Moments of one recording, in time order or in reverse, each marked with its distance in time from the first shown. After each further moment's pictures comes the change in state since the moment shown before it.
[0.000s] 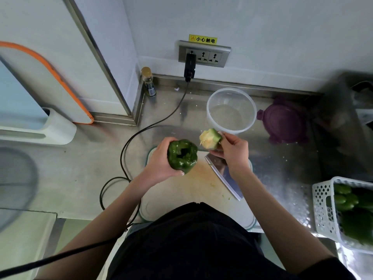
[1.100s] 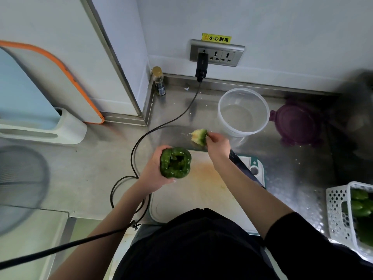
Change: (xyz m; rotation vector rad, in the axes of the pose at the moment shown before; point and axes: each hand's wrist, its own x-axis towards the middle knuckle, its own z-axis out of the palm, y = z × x) left_hand -0.023 -0.039 -0.023 -0.121 0.022 0.000; right_hand 0.032 0.024 0.070 -0.416 0.053 -0.014
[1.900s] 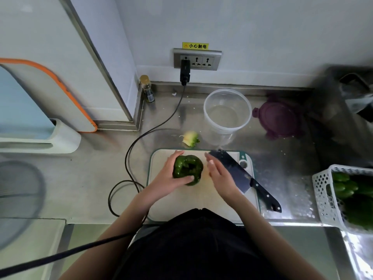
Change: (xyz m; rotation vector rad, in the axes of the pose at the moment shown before) left_hand -0.017 0.042 0.040 -0.082 -0.240 -0.101; right_hand -0.086 0.064 -0.056 0.157 -0.279 -0.165
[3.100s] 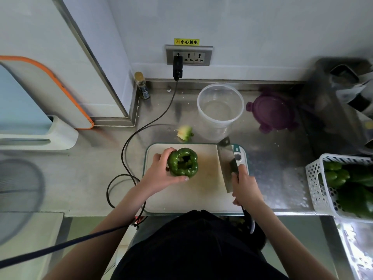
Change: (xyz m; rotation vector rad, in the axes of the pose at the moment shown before) left_hand -0.016 0.003 0.005 0.279 0.107 -0.016; right_hand -0.037 0.032 -0.063 -0.580 0.150 0.206
